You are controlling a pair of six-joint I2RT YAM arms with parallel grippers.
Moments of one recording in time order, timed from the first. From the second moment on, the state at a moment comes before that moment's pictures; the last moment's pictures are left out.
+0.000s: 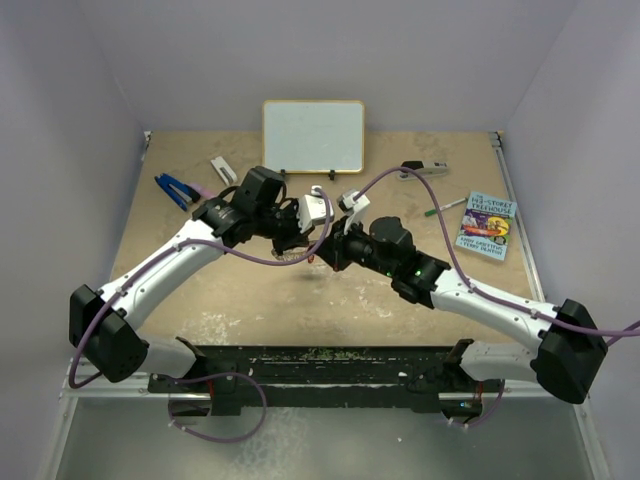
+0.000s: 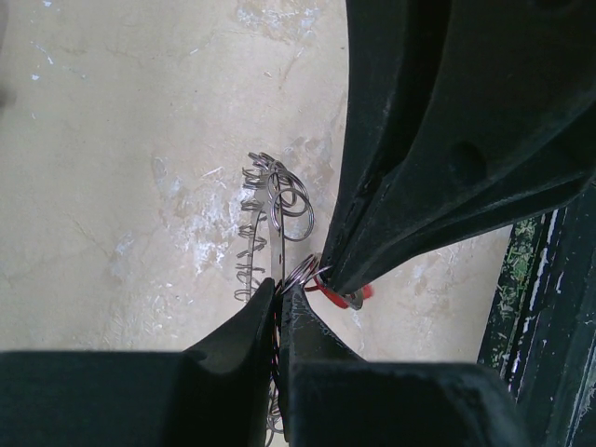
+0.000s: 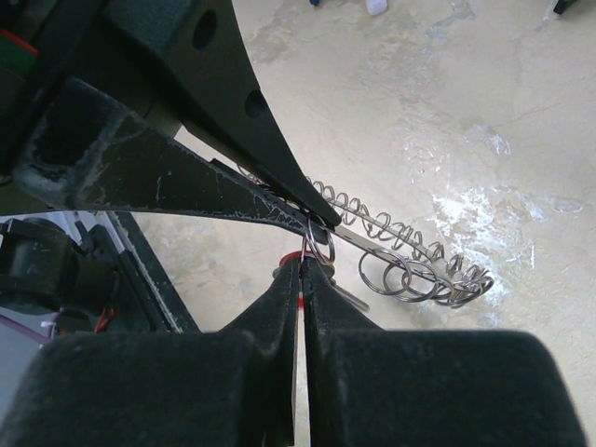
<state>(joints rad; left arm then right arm) -0.64 1.38 1.26 -0.67 0.47 0.51 0.86 1.21 0.79 0.17 -0.09 0.37</state>
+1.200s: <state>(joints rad) -0.64 1.38 1.27 -0.68 0.47 0.51 0.86 1.15 0.80 0.16 -0.02 0.43</state>
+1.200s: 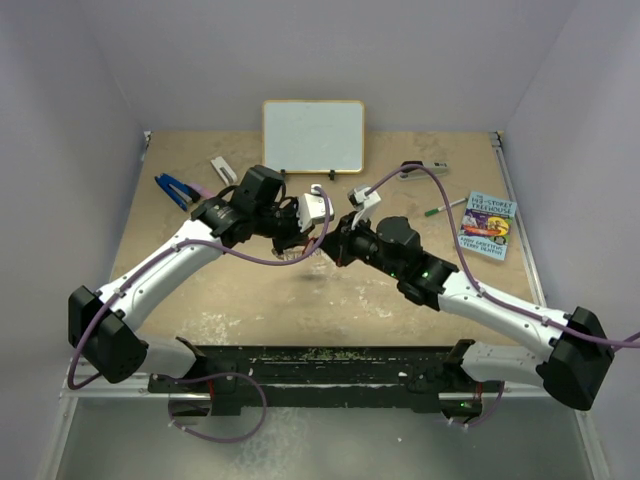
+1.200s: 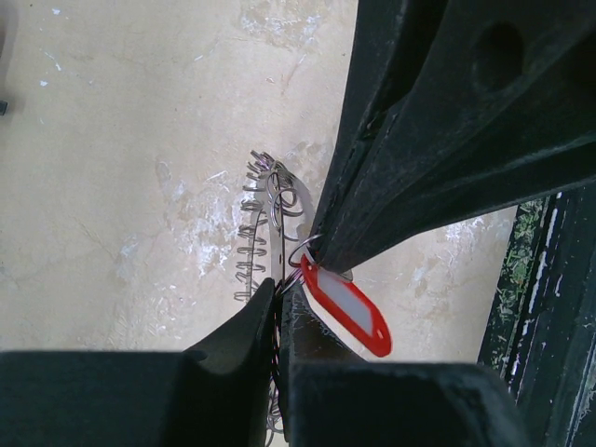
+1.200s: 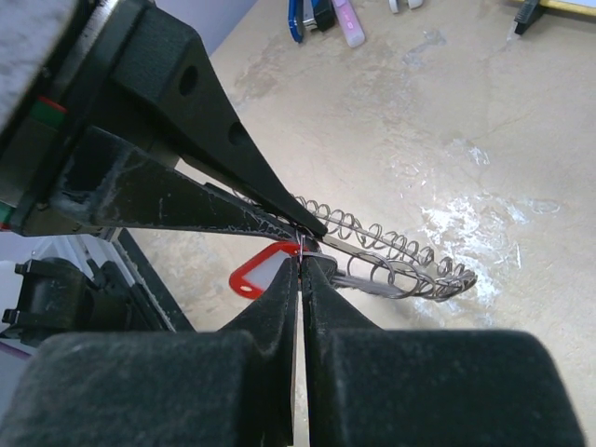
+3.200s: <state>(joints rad) -0.64 1.36 1.27 -0.69 0.48 0.51 0.90 1.18 0.79 0.14 -0.01 0.43</state>
